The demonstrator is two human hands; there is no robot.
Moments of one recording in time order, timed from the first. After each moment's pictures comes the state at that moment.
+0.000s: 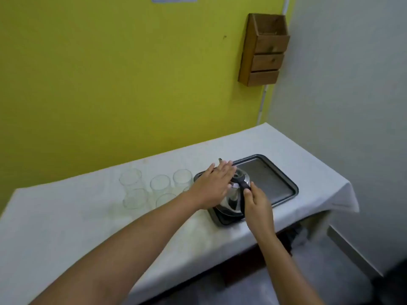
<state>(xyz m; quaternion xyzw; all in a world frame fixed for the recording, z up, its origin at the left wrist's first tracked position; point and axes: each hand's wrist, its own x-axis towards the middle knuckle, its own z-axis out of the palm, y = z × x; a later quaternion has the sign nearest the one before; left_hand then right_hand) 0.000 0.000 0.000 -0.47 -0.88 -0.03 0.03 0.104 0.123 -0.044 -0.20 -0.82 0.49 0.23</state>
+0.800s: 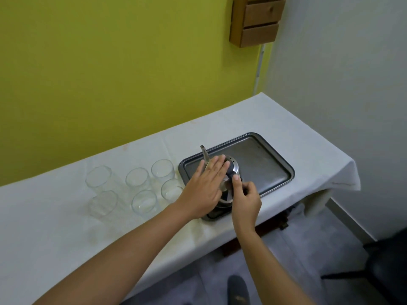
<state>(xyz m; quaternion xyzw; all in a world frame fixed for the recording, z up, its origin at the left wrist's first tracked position) 0.000 0.032 -0.037 -0.46 -0.88 -0.05 0.05 0.077 0.132 -0.067 -0.36 -0.64 0.63 0.26</state>
